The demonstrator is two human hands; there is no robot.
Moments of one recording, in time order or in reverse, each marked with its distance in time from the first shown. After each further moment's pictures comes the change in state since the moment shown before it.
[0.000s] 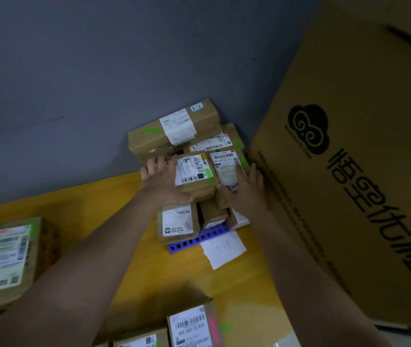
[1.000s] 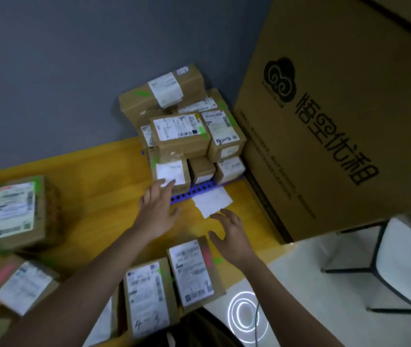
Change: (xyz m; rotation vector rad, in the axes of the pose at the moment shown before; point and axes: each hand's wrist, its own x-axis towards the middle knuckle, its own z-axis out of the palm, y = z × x) left_hand -0.171 -0.005 0.077 -0.279 -0.058 0.133; right_hand -0.218 0.043 0.074 0.231 -0.122 -0.121
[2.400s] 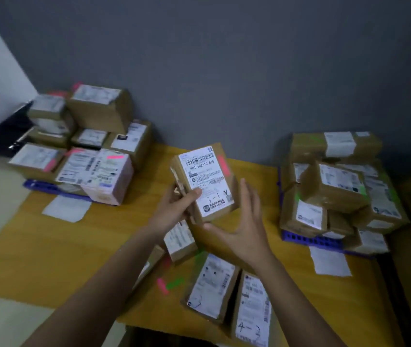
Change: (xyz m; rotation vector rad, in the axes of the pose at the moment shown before) left_hand -0.193 -0.181 -0.116 -1.393 0.527 -0.453; right_hand -0.014 -0.278 0.096 0.153 -0.127 -0.551
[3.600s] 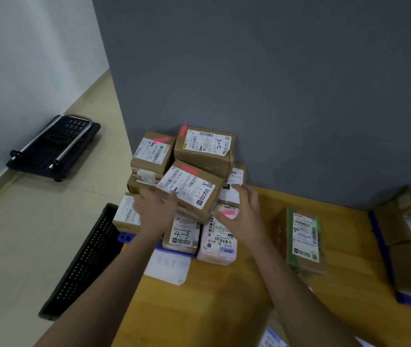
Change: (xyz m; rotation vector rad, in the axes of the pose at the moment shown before) left_hand 0.148 0.085 -0.364 0.505 0.606 0.089; right_hand 0.221 -0.180 0.274 -0.162 0.001 0.067
